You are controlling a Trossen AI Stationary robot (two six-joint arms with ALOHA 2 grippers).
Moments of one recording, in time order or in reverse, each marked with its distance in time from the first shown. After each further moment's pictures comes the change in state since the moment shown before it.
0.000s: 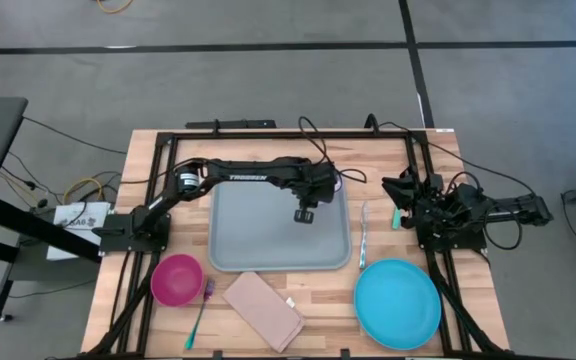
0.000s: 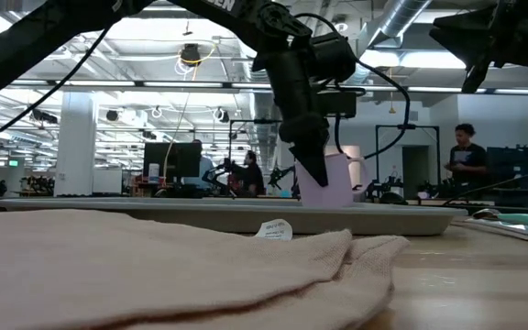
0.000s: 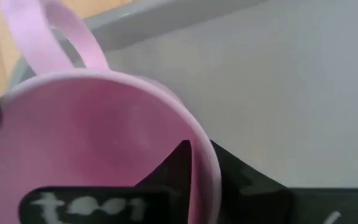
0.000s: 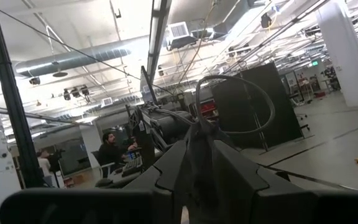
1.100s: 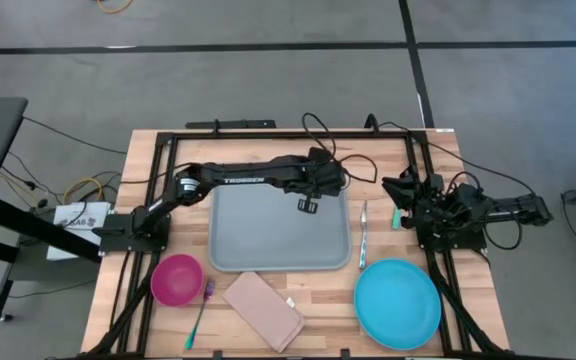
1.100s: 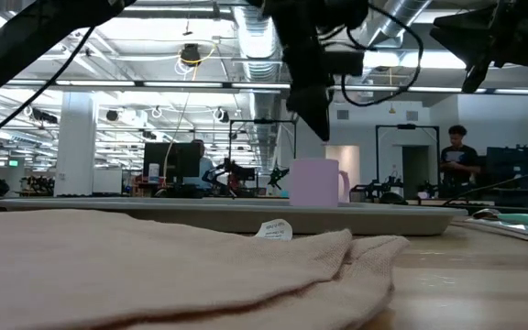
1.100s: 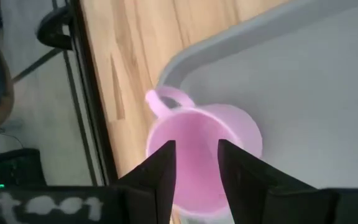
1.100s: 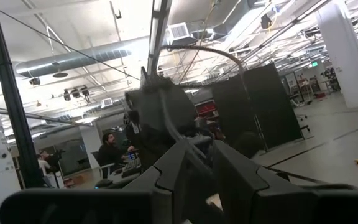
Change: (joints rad) left arm -0.065 -0.001 0.247 -0.170 -0.407 0.095; right arm 0.000 0.000 0.000 0.003 0.000 -0.003
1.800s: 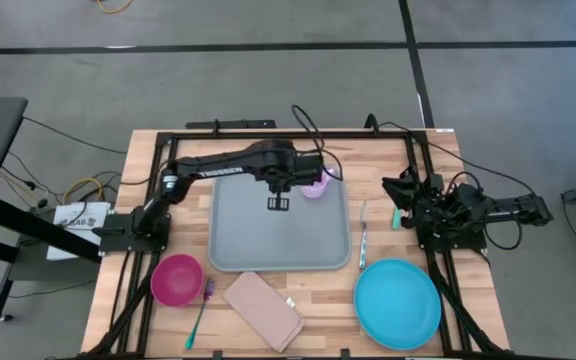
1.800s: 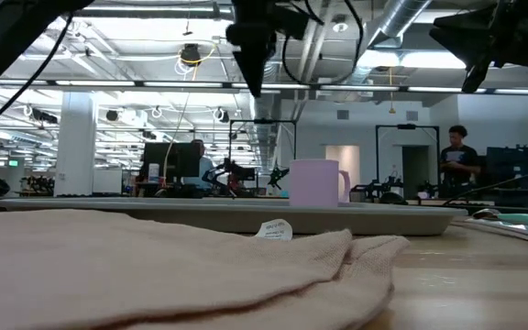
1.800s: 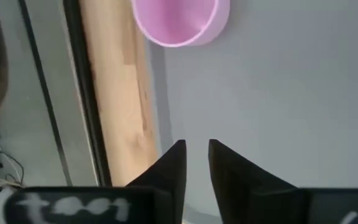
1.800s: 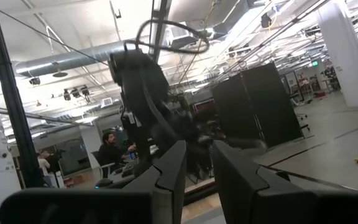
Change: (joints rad) left arm -0.008 -0.147 0.088 -0.571 0.034 -0.341; right arm 0.000 0.000 0.000 -0.003 -0.001 0.003
